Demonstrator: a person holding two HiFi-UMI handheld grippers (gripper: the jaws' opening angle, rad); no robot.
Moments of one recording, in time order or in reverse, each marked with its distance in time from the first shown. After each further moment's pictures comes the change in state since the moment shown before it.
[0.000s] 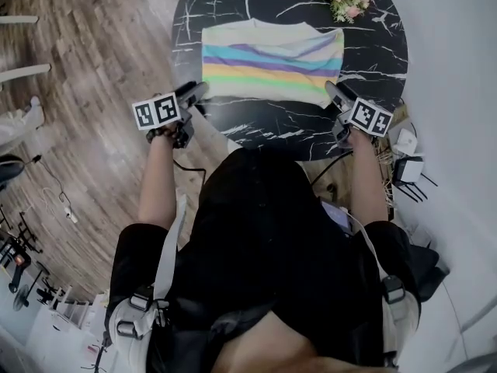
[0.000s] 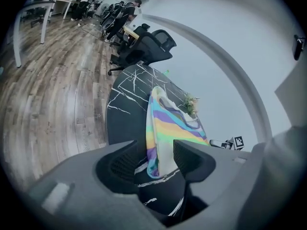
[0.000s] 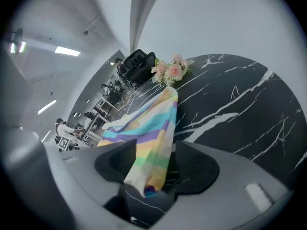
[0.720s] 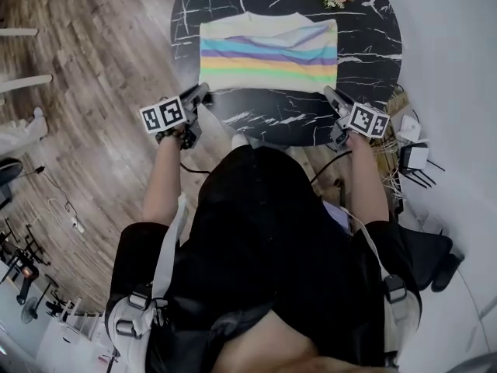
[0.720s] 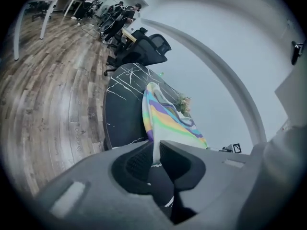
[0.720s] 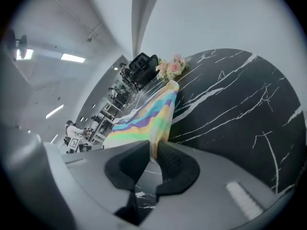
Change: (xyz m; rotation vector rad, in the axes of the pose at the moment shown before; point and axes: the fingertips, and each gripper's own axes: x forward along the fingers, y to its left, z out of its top) left arm -0.006 -0.011 -0.037 0.002 -0.054 -0.078; right arm -0.037 0.011 -0.060 0.036 -0.027 0.084
